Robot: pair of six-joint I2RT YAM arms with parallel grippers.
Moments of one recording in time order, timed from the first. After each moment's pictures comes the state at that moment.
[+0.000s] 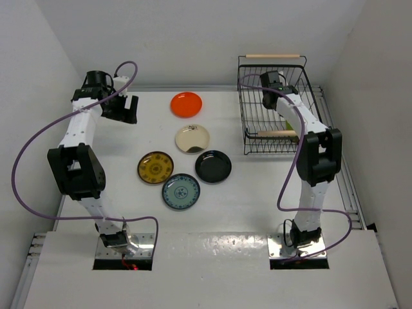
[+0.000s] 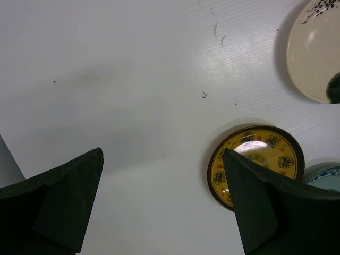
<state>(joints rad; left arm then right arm) 0.15 1.78 1.67 -0.82 0.26 0.34 0.19 2.02 1.73 -0.74 0.89 -0.20</state>
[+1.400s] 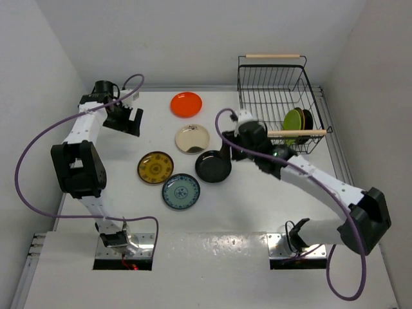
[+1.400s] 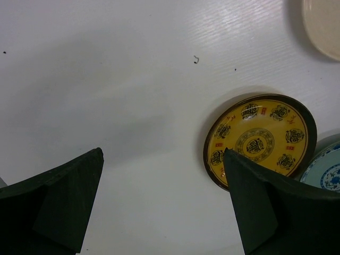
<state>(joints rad) 0.13 1.80 1.58 -0.86 0.24 0.39 0.66 1.30 1.02 -0.33 0.15 0.29</state>
